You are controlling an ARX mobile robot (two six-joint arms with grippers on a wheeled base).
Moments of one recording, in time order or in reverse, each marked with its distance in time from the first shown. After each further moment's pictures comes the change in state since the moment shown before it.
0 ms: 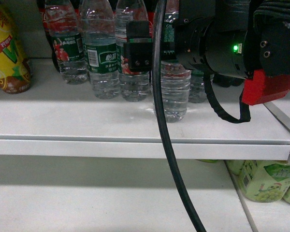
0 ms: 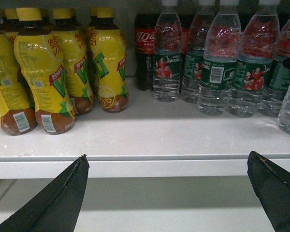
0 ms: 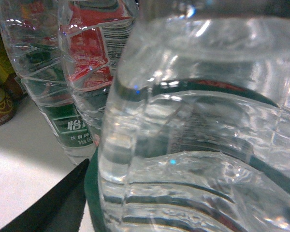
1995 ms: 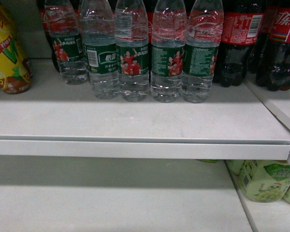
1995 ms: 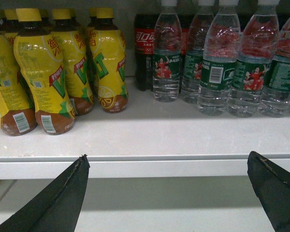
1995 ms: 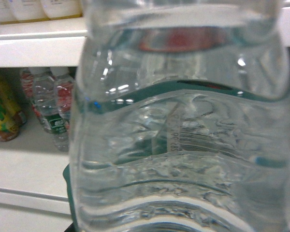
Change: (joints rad) left arm 0.000 0.000 0.000 0.000 0.000 0.000; right arm -0.406 -1.314 -0.598 -0.537 -0.227 -0.014
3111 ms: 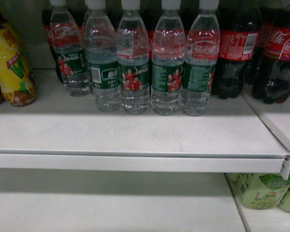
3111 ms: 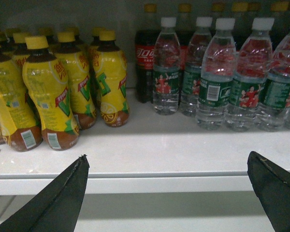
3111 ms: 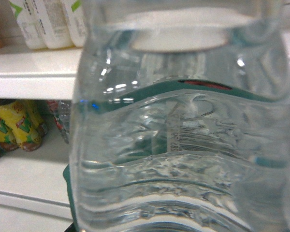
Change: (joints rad) left arm 0.000 0.000 0.000 -0.001 0.000 0.000; right arm 0.027 -0.056 -0.002 -0.026 -0.021 0.022
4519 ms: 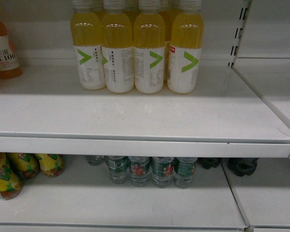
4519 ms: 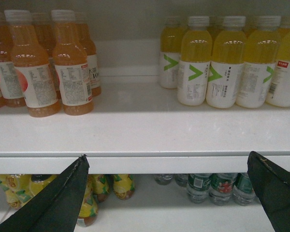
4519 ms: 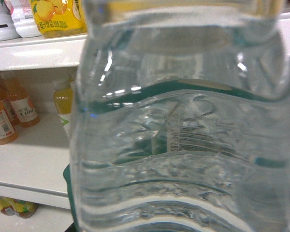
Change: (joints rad) left arm 0.000 0.000 0.000 0.000 0.000 0.000; right arm 0.000 0.000 0.000 0.002 -0.002 0.008
